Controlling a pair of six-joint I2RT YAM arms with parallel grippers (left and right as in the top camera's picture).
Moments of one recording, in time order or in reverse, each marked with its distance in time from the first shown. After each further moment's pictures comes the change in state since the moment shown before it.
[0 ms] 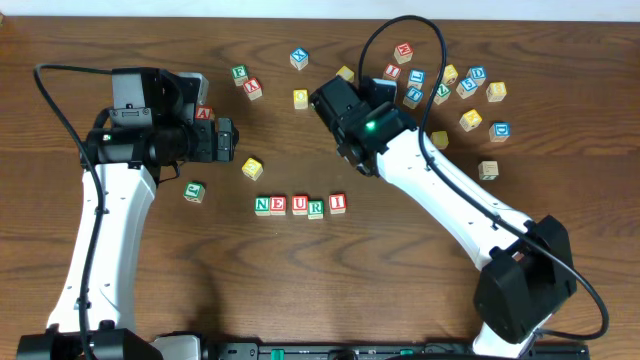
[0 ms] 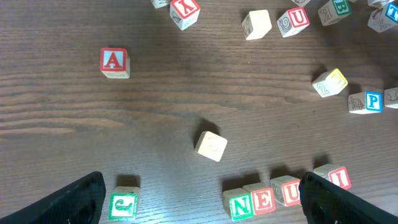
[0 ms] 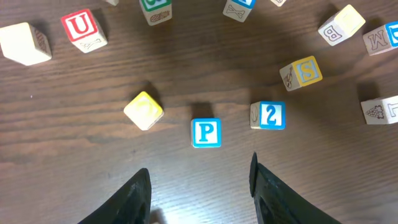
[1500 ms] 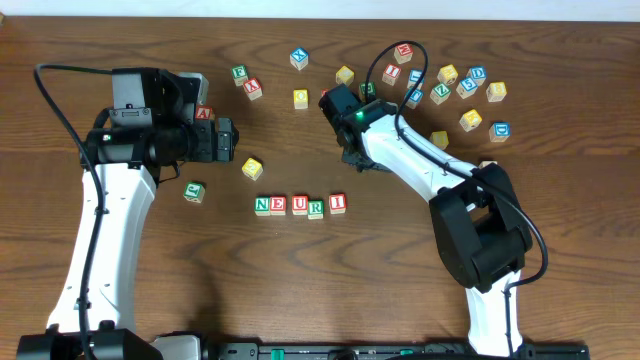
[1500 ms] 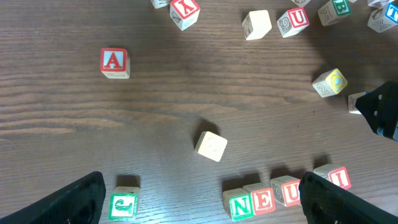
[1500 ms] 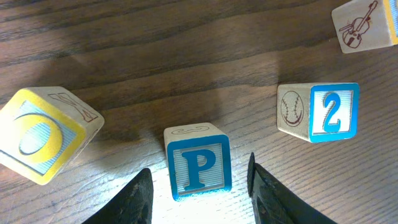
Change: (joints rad) left arm 0.000 0.000 0.000 0.000 0.000 0.000; right arm -0.087 0.267 0.004 0.037 -0.095 0.039
